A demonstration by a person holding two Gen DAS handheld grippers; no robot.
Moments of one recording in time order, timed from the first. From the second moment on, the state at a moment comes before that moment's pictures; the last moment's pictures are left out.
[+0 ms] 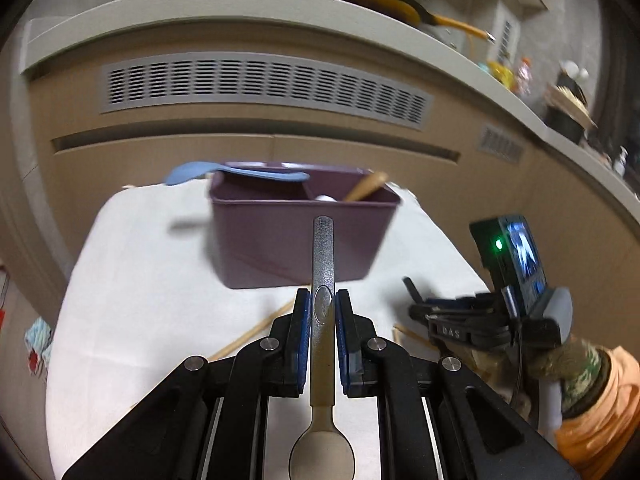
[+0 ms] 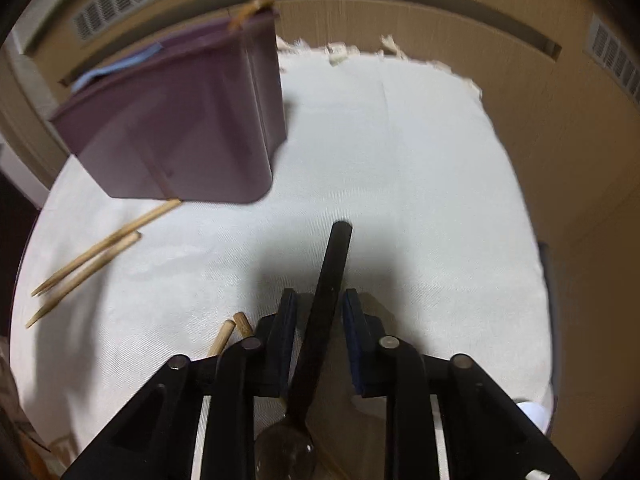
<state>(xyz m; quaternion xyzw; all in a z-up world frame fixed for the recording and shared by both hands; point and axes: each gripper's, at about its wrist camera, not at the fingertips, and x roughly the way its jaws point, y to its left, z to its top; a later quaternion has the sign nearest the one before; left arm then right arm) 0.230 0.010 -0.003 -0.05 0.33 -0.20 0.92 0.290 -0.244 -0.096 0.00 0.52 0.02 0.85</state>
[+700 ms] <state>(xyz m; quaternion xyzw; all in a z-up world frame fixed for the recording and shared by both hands) 0.195 0.029 0.066 -0.12 0.20 -0.20 0.95 0.187 -0.244 0.054 0.02 0.28 0.13 0.95</state>
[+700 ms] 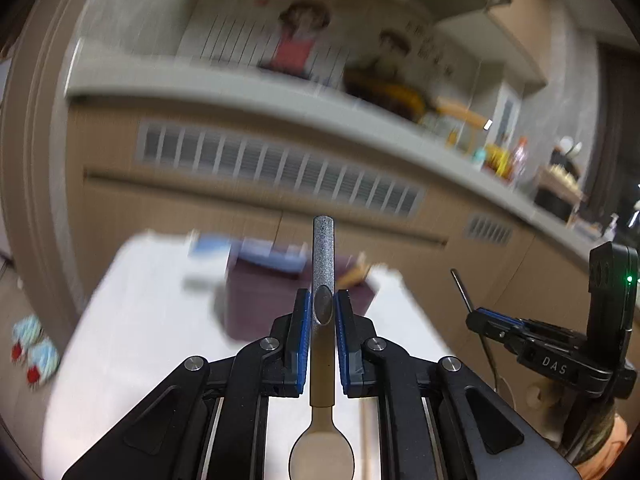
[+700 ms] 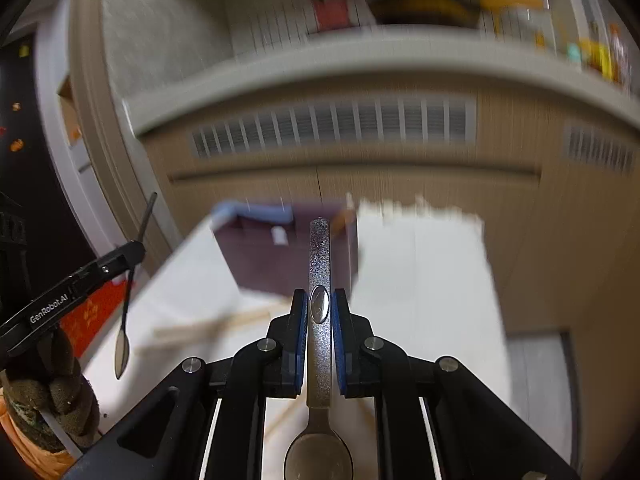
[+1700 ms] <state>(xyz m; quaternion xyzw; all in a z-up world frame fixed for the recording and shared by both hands) 0.388 0.023 0.046 -0.13 0.10 -0.15 0.98 0.374 -0.192 0.073 -0.02 0.16 0.14 0.98</state>
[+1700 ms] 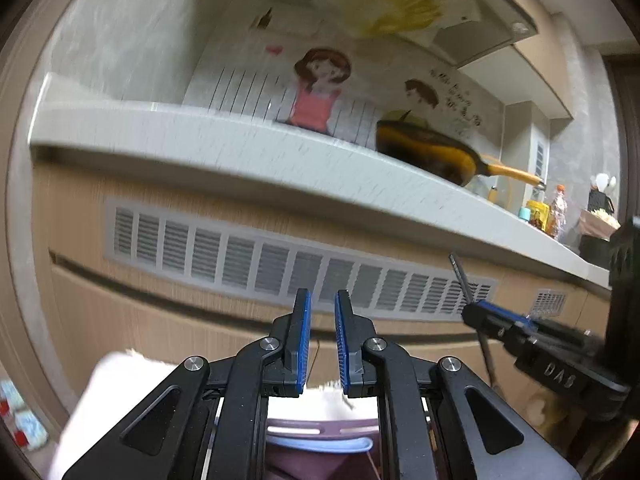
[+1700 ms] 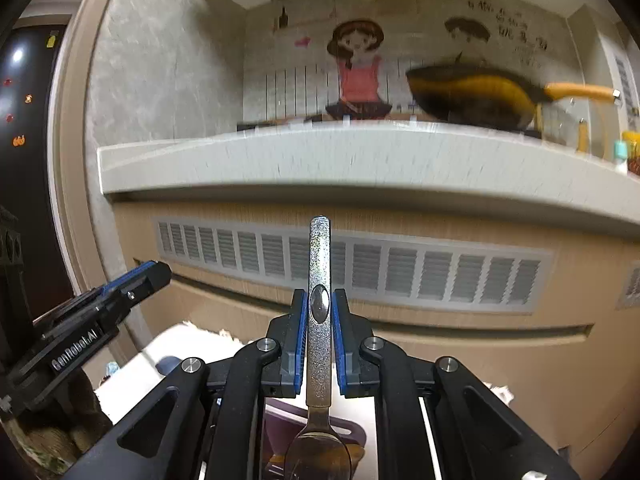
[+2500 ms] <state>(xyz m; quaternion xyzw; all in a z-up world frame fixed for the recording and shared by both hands) 0.343 0.041 -0.007 -0.09 0.26 -0.11 0.96 0.391 -0.167 0.016 -0.09 0.20 0.16 0.96</state>
